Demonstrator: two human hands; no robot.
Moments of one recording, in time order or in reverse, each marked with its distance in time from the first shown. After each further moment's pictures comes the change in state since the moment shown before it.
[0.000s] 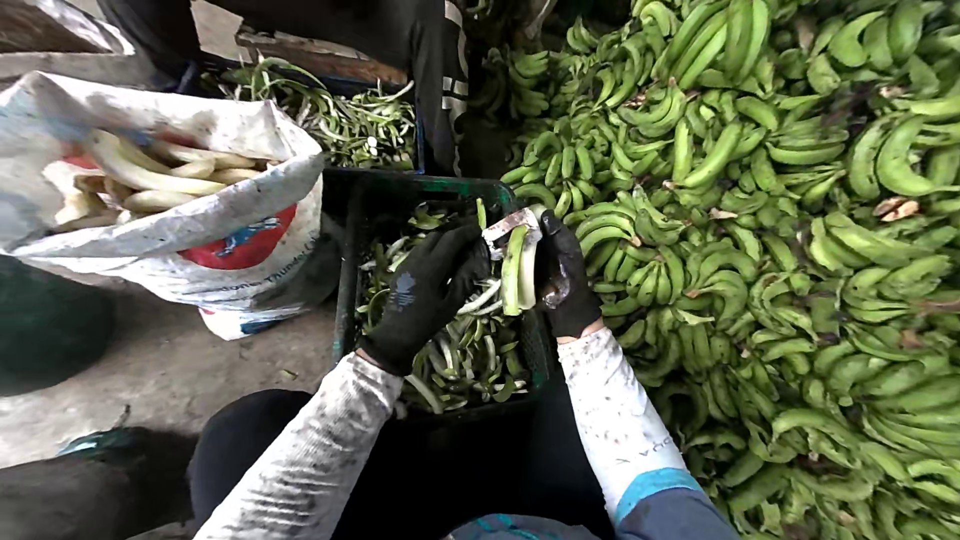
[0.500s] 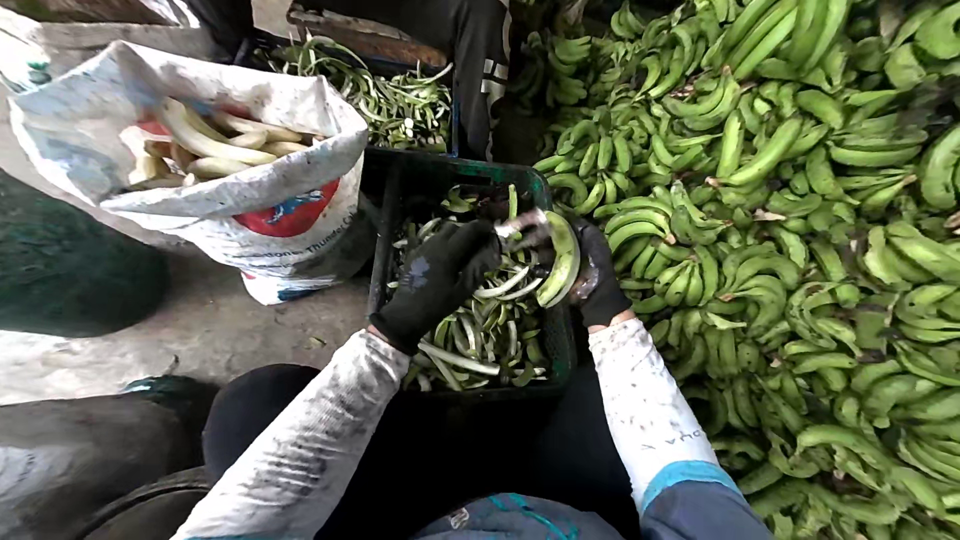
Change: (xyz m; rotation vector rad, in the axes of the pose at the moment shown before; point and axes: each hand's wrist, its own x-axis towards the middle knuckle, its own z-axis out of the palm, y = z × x) left_hand -0.018 -0.022 -0.018 -0.007 -0.084 -0.065; right_hand -0.004 0.005 -0.007 -0.042 0.156 0.284
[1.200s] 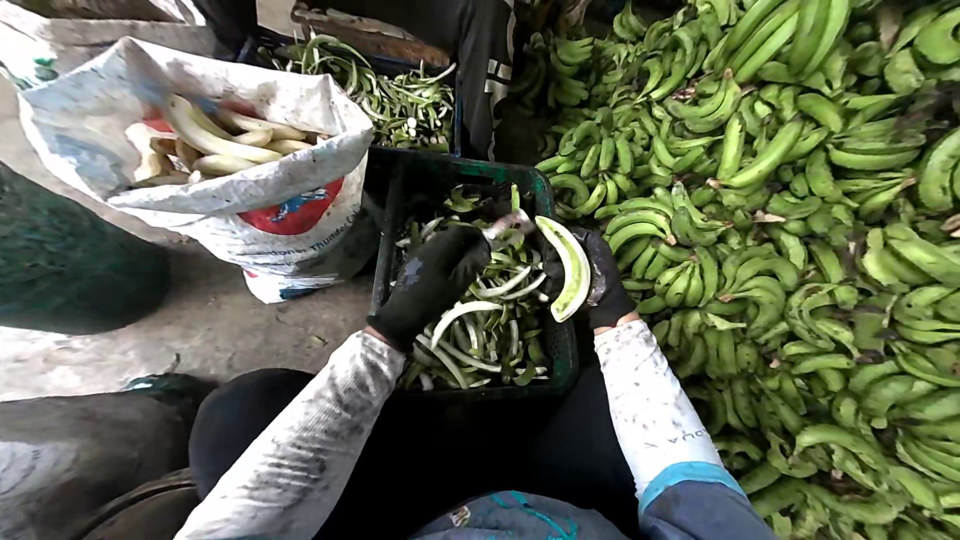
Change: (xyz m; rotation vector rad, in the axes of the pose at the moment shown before) left_hand -0.007 -0.011 -0.004 -0.171 -0.045 -0.133; right_hand -0.008 0.001 -0.021 -0.006 -0.036 0.104
